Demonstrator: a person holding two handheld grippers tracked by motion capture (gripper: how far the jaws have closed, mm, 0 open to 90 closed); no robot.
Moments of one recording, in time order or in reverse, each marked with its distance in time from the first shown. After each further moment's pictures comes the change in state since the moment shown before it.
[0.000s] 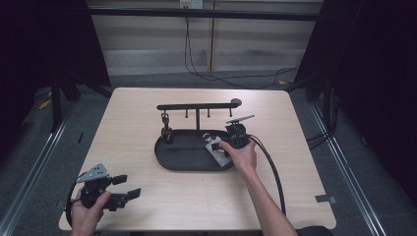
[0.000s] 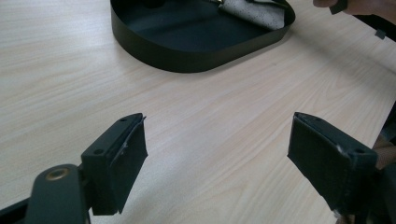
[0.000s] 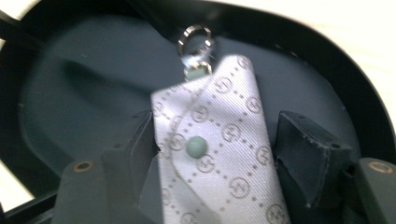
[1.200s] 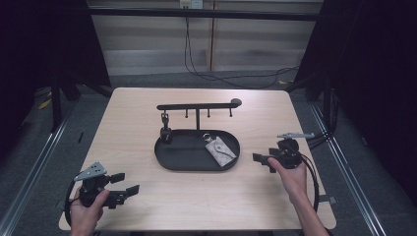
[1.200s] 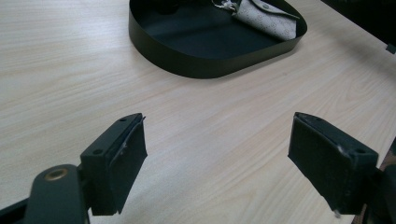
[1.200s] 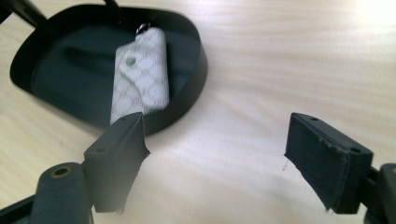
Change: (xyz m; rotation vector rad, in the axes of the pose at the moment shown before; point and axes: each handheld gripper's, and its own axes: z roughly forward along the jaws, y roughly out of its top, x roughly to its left) left arm 0.005 0.000 -0.001 -0.022 0.032 -0.047; right arm -0.064 -0.083 -0.118 -0.234 -0.045 -0.061
